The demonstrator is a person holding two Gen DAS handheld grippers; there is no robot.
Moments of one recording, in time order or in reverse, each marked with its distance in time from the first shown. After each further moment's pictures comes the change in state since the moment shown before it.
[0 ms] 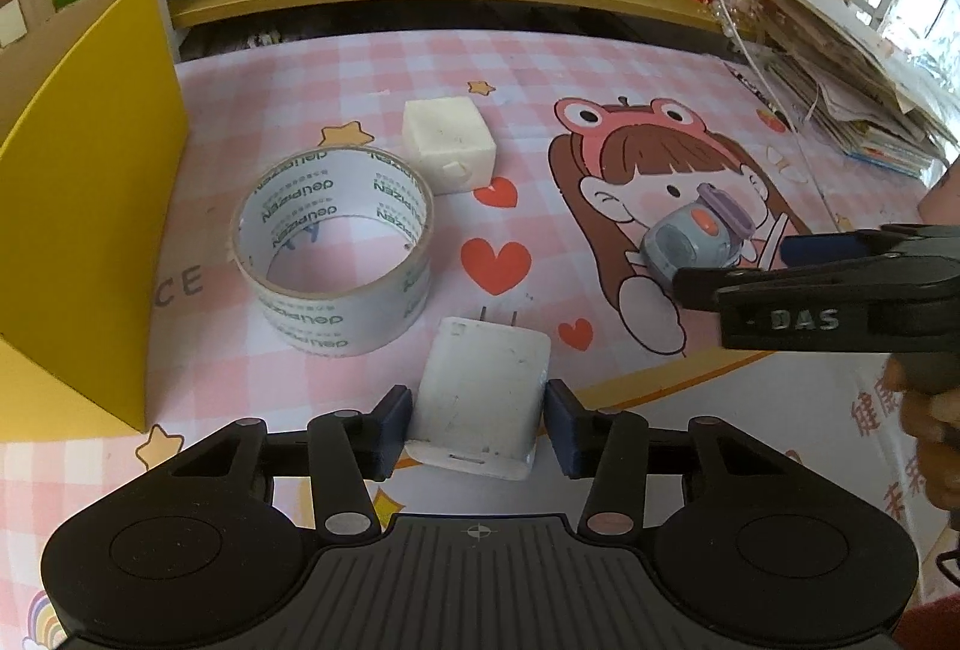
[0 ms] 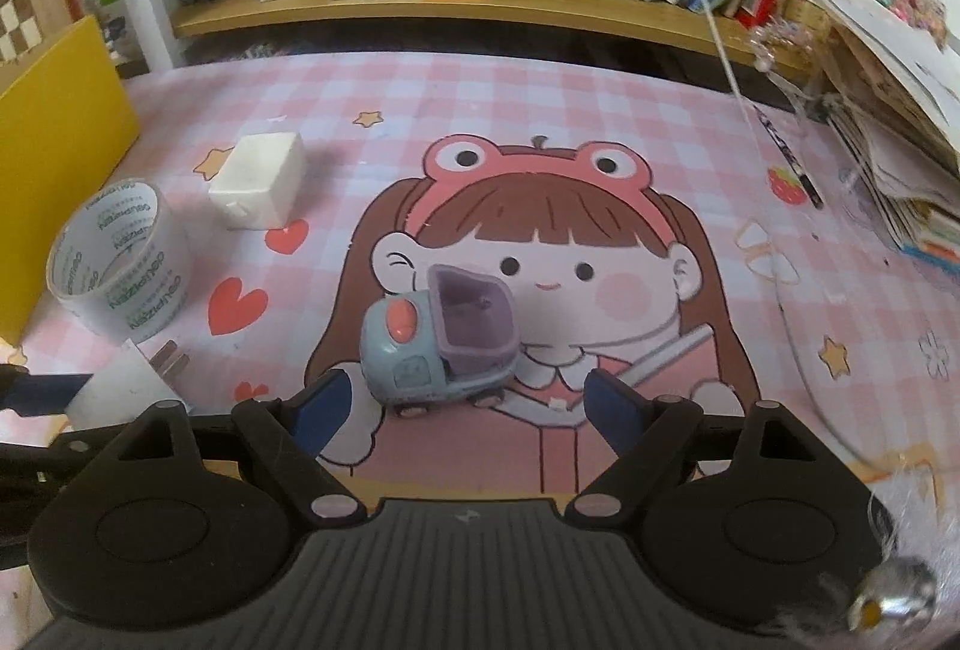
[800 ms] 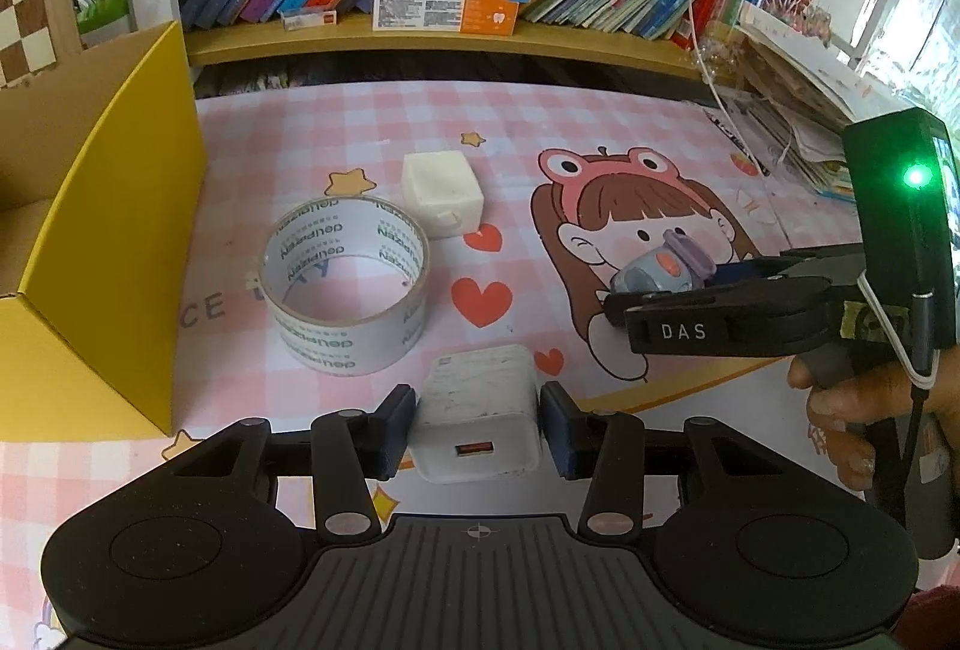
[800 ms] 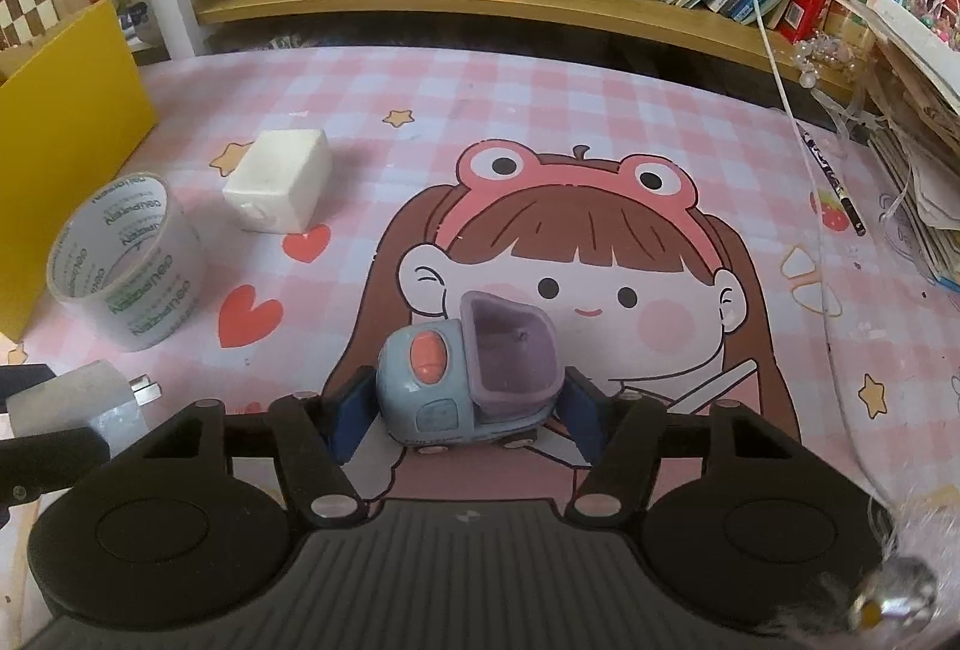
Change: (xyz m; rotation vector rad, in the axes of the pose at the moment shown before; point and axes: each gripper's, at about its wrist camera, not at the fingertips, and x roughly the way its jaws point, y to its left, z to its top) left arm -0.031 -0.001 0.000 -0.016 -0.070 -0.017; right arm 0.014 0.005 0.008 -0.032 -0.002 0.044
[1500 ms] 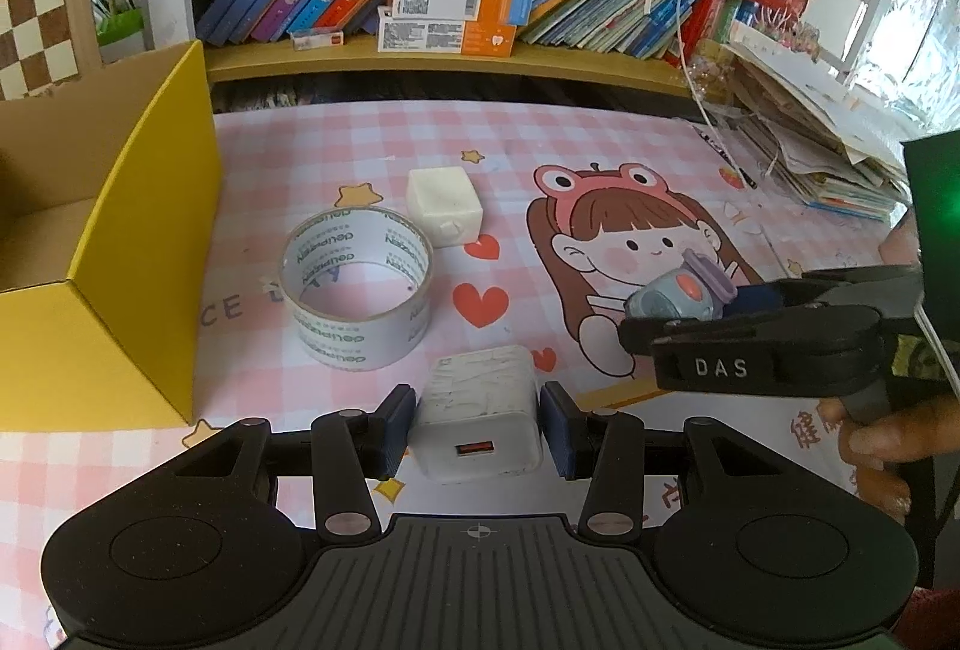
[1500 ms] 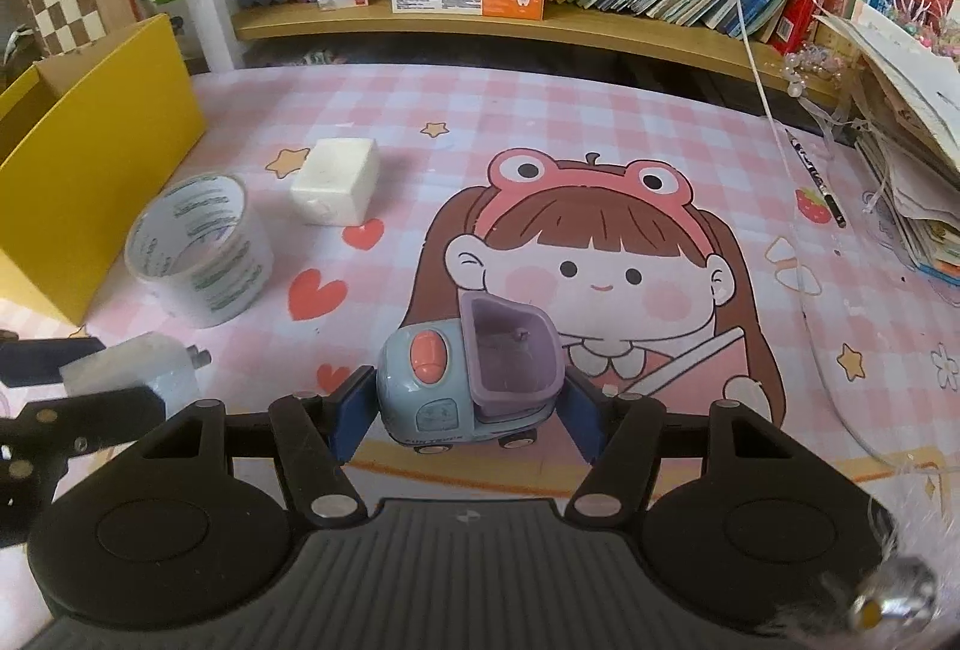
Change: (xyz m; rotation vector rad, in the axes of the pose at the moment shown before) left arm -0.024 0.001 -0.009 -0.003 -0.041 -0.003; right arm -0.045 0.016 -0.016 0.004 -0.021 0.019
